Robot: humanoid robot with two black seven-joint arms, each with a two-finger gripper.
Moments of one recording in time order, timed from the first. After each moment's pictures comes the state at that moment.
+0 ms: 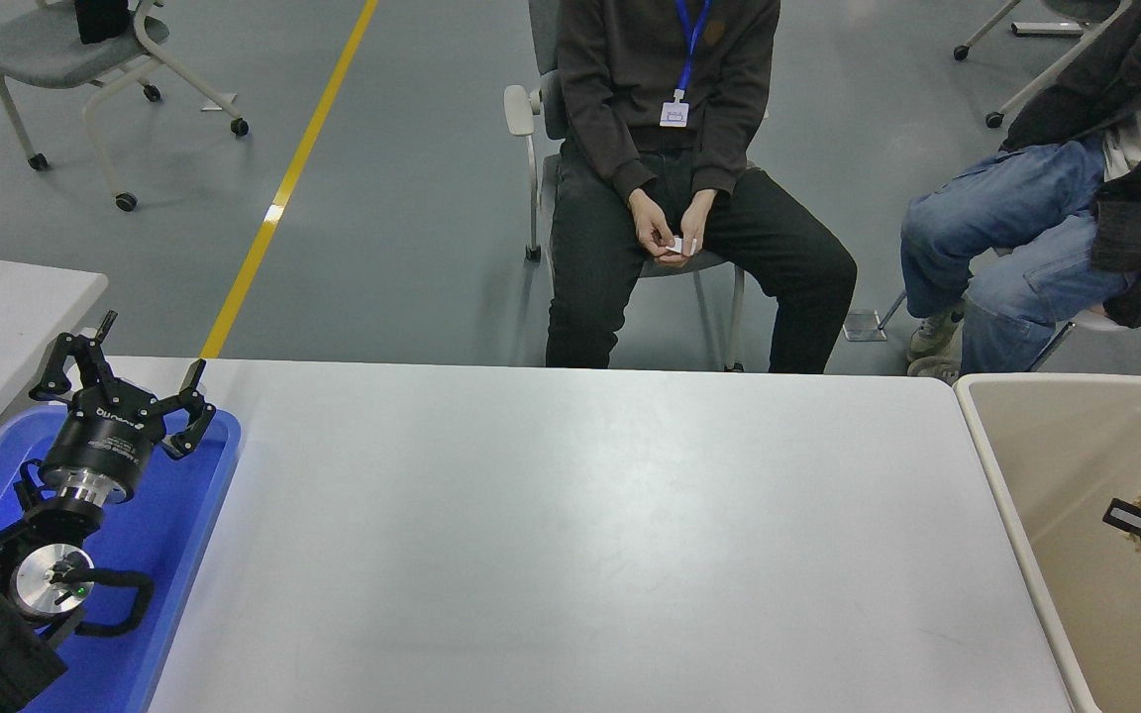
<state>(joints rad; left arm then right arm) -0.56 0.46 -0.56 -0.39 -0.24 -0.69 -0.60 0.68 -0.40 -0.31 -0.03 -0.72 0.08 0.17</state>
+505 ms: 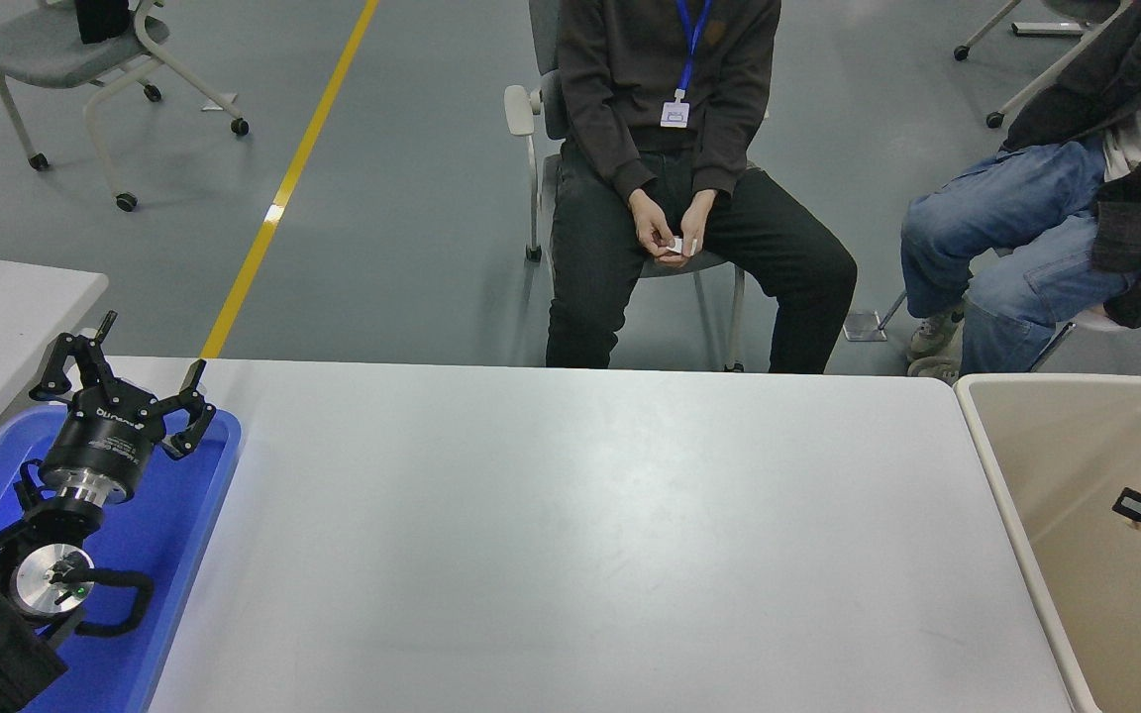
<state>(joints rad) -0.56 0.46 -0.56 -0.39 -0.24 -0.69 -0.60 0.69 -0.40 -0.31 -0.06 -0.64 0.08 0.16</state>
